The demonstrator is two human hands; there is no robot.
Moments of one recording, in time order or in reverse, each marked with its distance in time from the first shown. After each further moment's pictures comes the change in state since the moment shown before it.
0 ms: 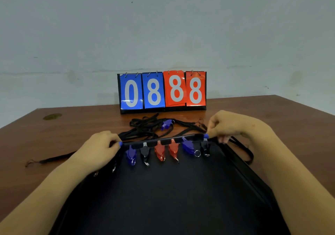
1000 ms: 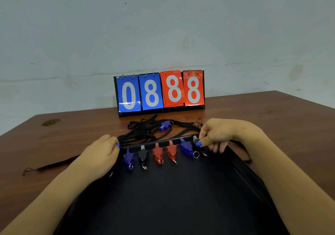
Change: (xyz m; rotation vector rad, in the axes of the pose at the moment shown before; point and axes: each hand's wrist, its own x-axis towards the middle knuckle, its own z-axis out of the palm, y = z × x) left_hand 0.000 0.014 0.002 0.065 -0.078 -0.066; right_hand 0.006 -0.004 0.012 -0.011 -0.148 0.084
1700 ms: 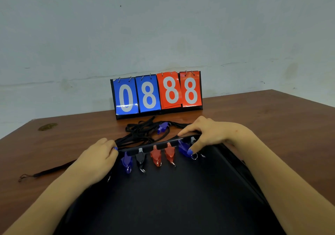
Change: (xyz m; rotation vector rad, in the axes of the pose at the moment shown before) left_hand 0.000 0.000 -0.001 -0.004 -0.025 0.002; right_hand 0.004 -0.011 0.010 -0.225 0.041 -0.271
